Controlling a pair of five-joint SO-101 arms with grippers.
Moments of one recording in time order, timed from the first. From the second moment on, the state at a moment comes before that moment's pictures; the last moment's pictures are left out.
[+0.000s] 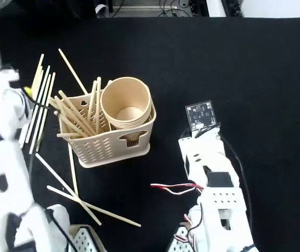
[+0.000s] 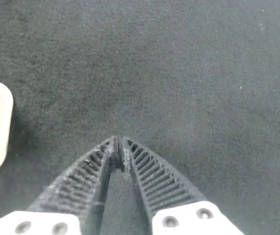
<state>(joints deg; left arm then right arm) -26.9 -35.6 22.1 64.0 -12.0 -0.9 -60.8 86.4 24.7 16.0</state>
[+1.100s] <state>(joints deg) -24.6 53.7 -50.1 86.0 -15.0 -0.9 -60.8 86.4 24.7 16.0</state>
